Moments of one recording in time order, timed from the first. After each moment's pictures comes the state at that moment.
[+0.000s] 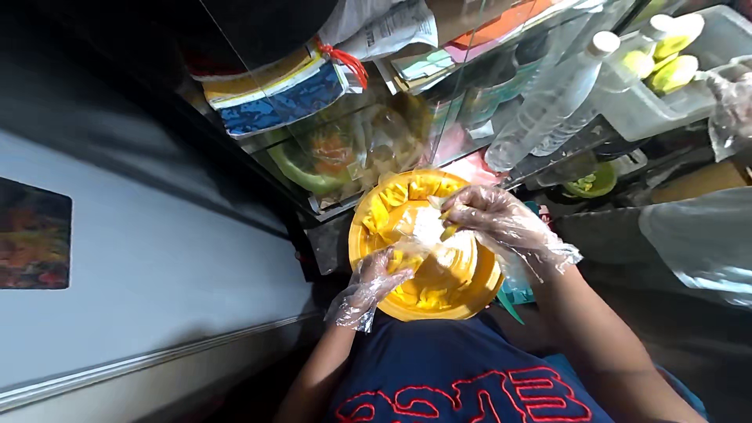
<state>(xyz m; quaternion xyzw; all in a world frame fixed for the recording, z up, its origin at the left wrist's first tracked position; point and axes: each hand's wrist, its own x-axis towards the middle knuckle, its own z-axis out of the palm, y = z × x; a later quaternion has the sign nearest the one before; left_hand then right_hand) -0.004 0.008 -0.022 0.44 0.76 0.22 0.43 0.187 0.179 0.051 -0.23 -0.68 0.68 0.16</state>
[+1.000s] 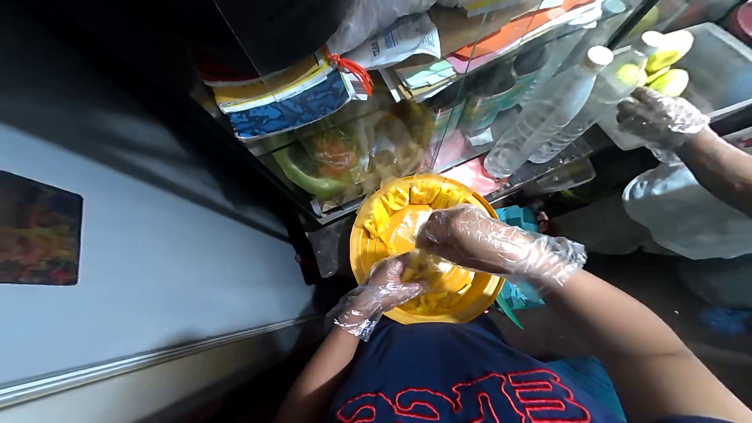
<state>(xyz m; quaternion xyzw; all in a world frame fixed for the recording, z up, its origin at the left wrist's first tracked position) 0.010 0.007 0.004 0.46 0.67 0.31 0.50 0.150 0.160 0.077 -0.03 -0.96 0.25 0.08</state>
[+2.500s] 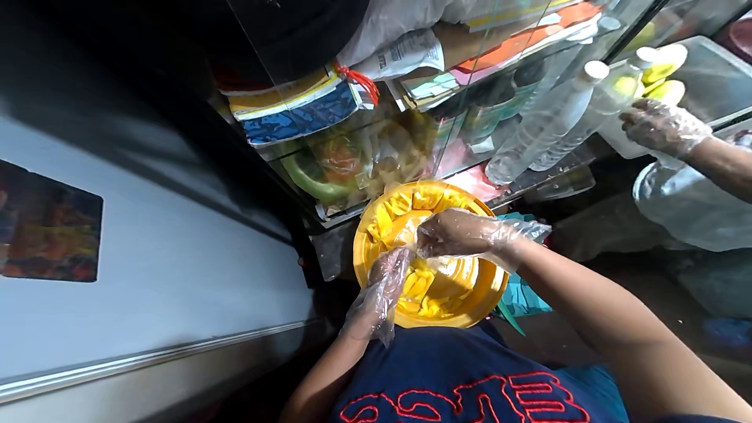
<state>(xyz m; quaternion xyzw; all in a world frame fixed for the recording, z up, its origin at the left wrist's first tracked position) 0.018 0.007 0.012 0.39 0.74 0.37 0.40 0.121 0.186 0.071 -0.11 -0.91 0.37 -0.16</state>
